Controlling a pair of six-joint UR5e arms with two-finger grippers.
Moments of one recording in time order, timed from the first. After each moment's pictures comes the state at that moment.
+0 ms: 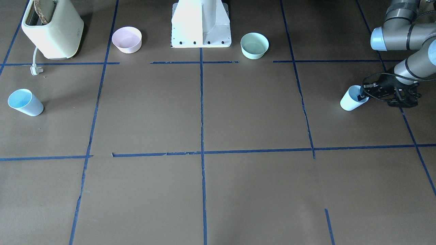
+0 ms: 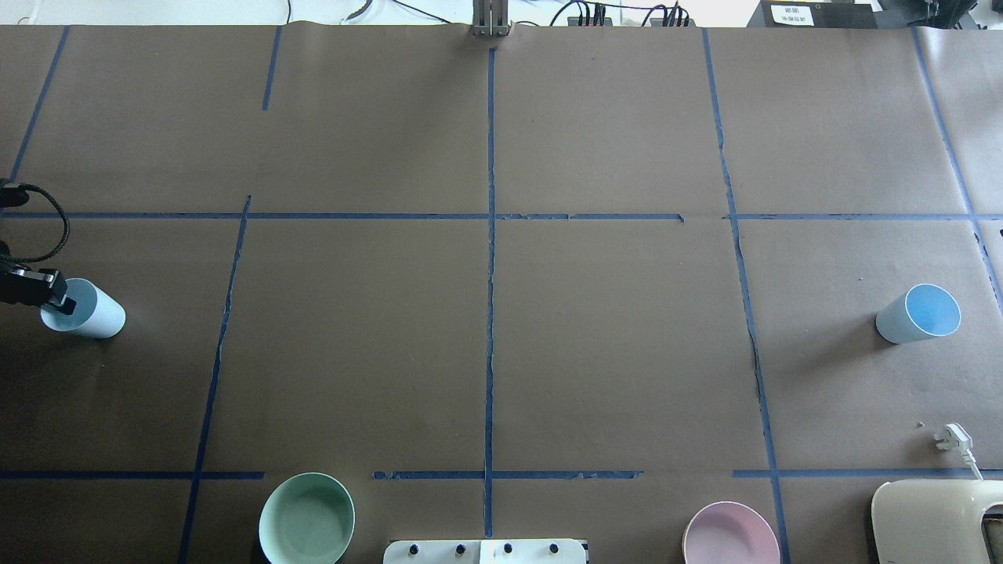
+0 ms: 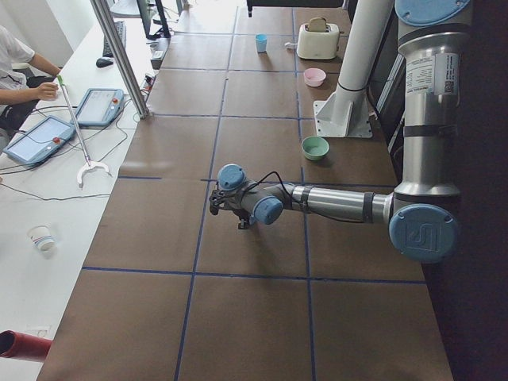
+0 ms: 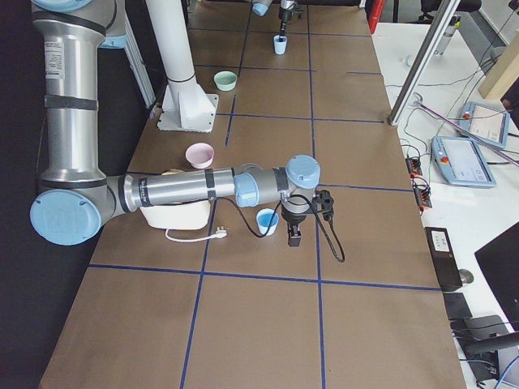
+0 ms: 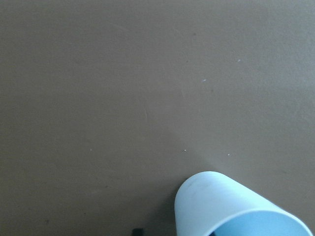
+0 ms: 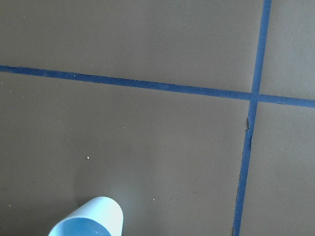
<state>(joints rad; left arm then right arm) -1.04 -1.54 -1.64 -2.04 -2.39 -0.68 1.37 -1.62 1.75 -1.52 2.35 0.16</state>
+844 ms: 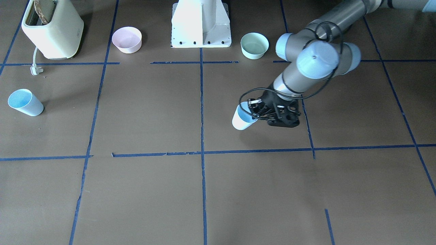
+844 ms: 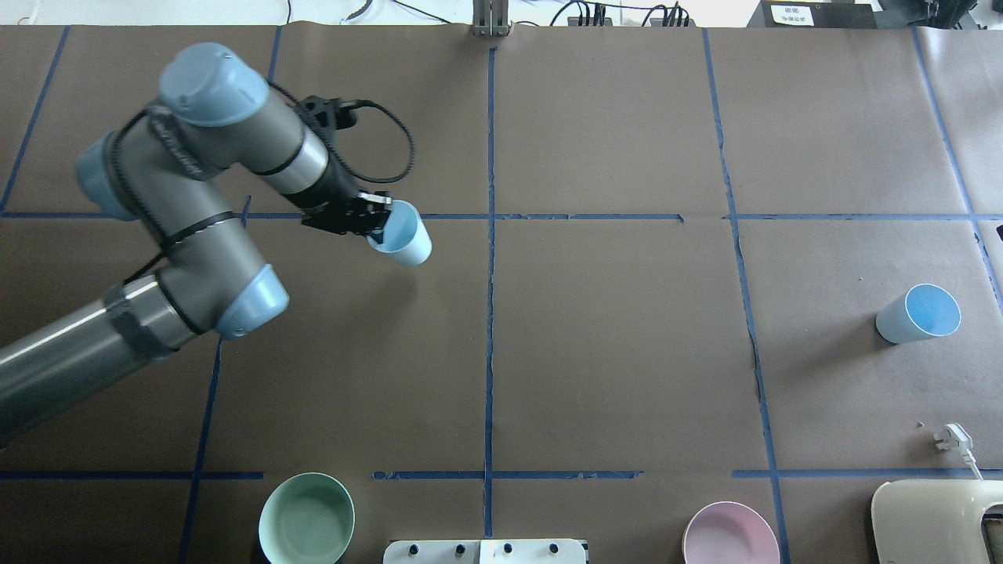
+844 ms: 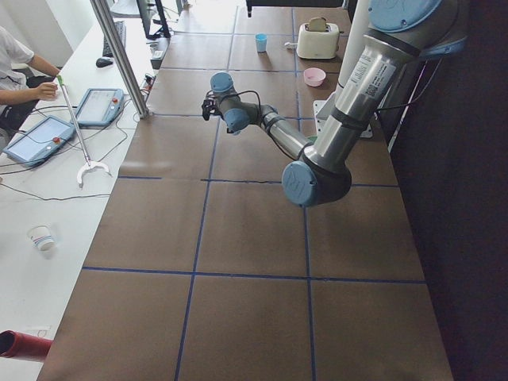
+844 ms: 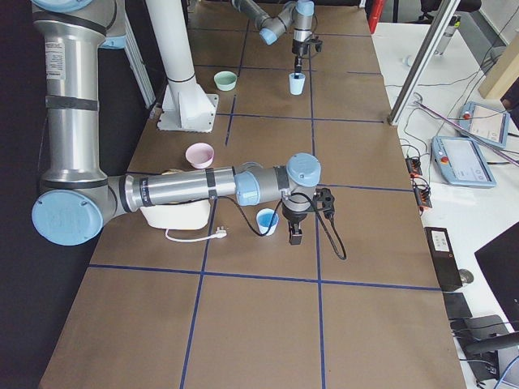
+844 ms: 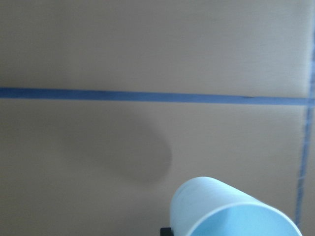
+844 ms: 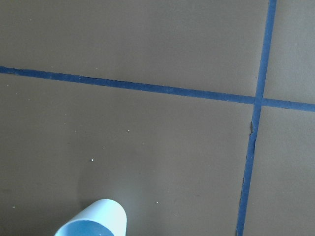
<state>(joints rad) -0.74 -2.25 -1.48 -1.93 -2.17 -1.16 1.37 -1.61 1.76 -1.52 2.36 0.16</state>
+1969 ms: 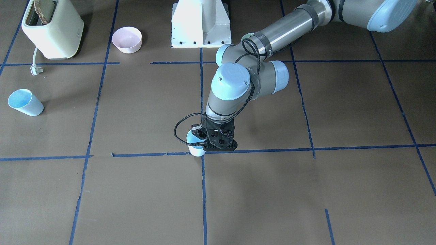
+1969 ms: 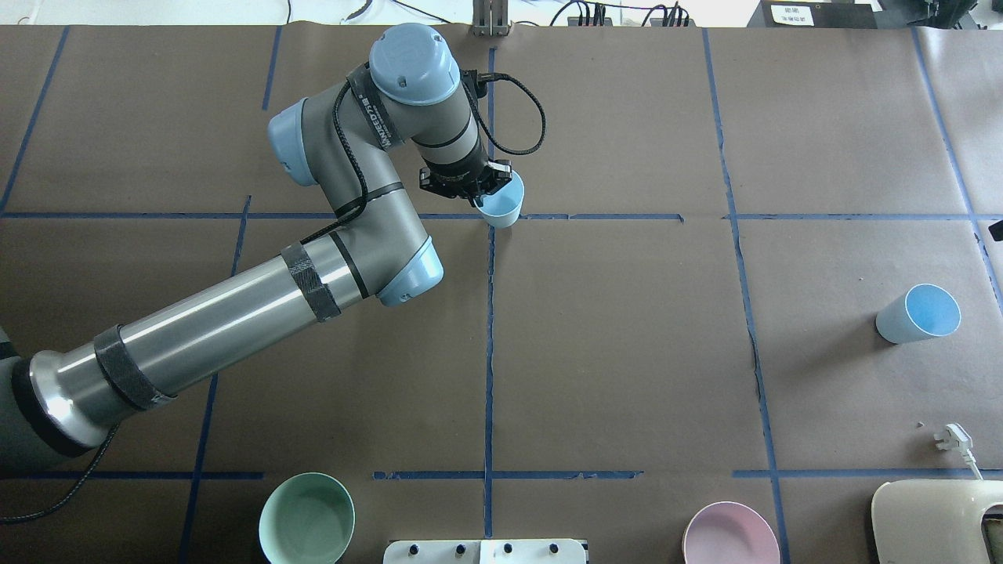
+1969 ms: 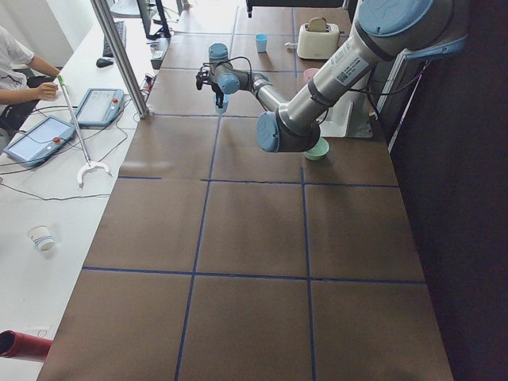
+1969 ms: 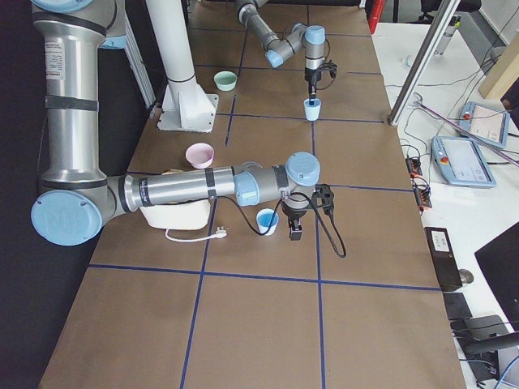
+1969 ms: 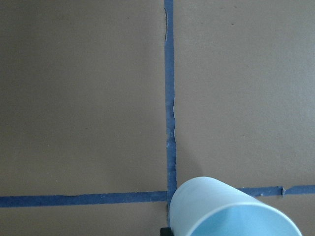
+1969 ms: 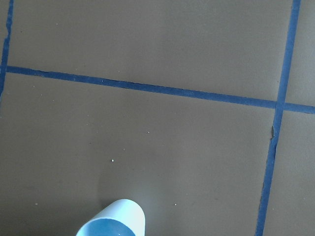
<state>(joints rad) -0.68 -2.56 -1.15 -1.88 -2.02 -1.18 1.37 -1.61 1.76 -1.49 2.40 0.16</state>
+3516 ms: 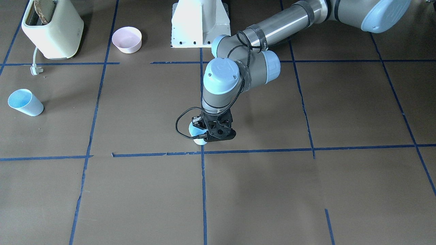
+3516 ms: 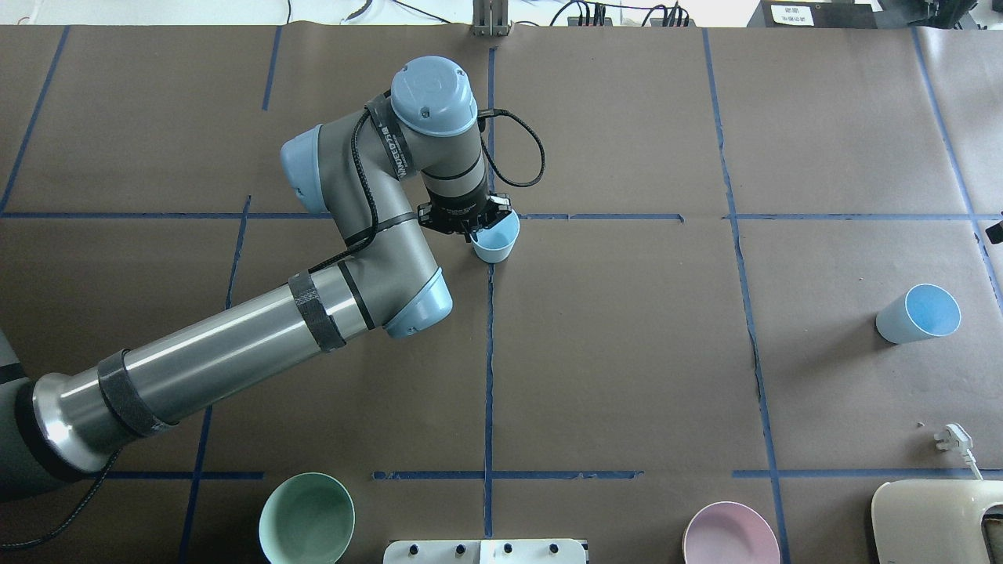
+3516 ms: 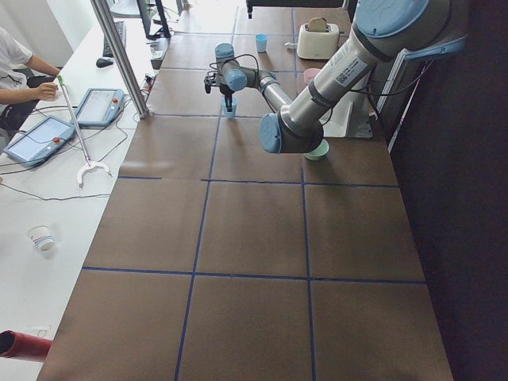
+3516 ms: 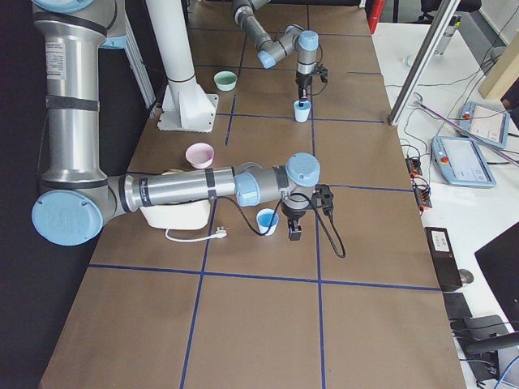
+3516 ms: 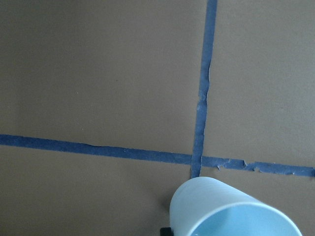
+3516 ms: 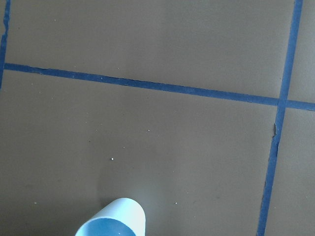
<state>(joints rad) -0.63 -2.53 -1.21 -1.74 -2.02 -1.25 1.36 -1.61 1.76 -1.49 2.40 0.17</state>
